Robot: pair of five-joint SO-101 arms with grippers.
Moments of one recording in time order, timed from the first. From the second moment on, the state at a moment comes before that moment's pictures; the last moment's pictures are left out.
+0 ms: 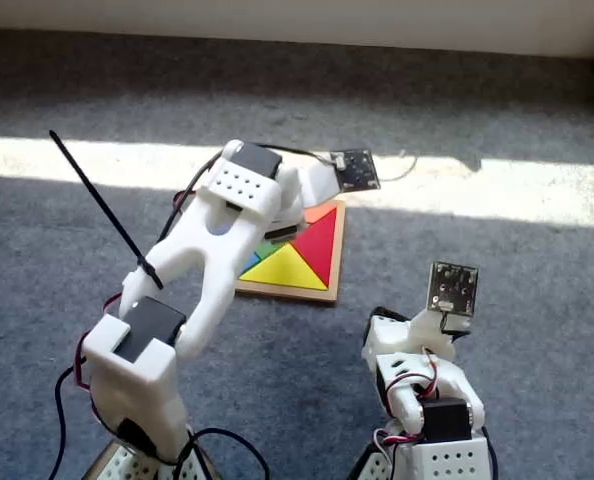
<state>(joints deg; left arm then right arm) 19.0 17.3 -5.7 73.5 -46.1 -11.3 -104.1 95.9 60.6 -12.4</state>
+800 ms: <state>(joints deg) -4.4 9.6 10.2 68.3 -17.8 -11.3 -104.1 95.9 60.6 -12.4</state>
